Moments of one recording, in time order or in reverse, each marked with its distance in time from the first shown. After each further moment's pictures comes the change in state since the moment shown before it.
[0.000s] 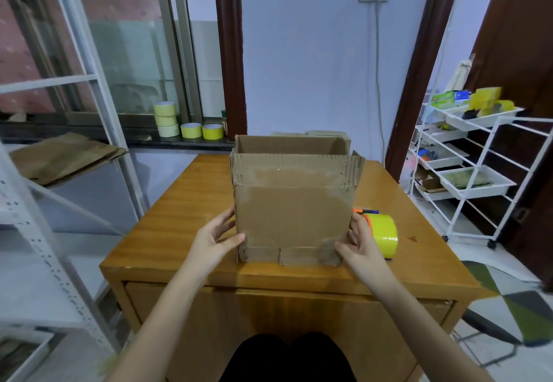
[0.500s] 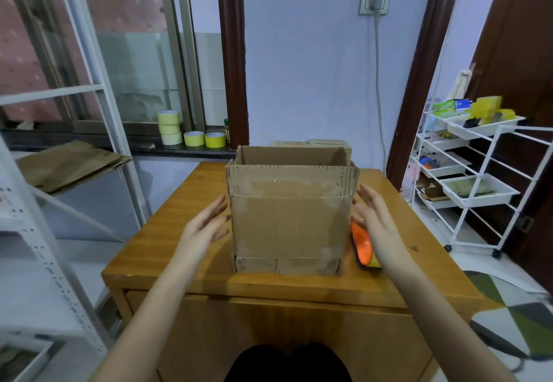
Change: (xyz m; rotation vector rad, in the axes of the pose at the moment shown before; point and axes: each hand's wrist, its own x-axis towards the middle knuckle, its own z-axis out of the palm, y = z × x) left_hand 0.005 0.029 -0.012 -0.081 0.107 0.038; right_hand 0.017 -0.056 -0.017 0.140 0.128 -0.078
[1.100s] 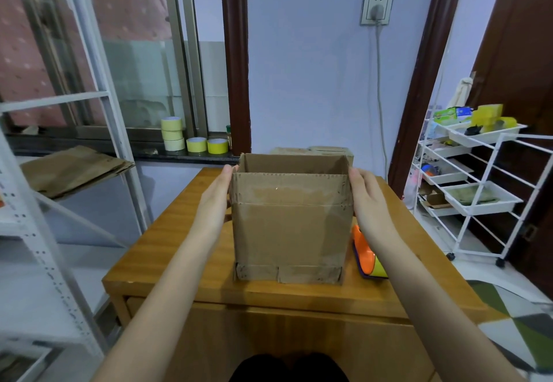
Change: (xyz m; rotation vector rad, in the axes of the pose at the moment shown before) left_hand 0.019 0.063 0.034 -0.055 0.084 -0.038; right_hand 0.028 -0.040 0.026 -0.098 0.118 -0.083
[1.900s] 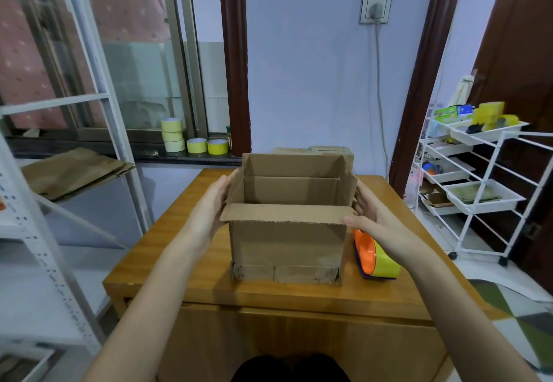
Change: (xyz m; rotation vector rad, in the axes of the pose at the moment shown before) left_hand -0.001 -0.007 -0.015 0.039 -0.213 -0.029; right_hand -0.004 0.020 -0.038 -0.018 -0.555 -0.069
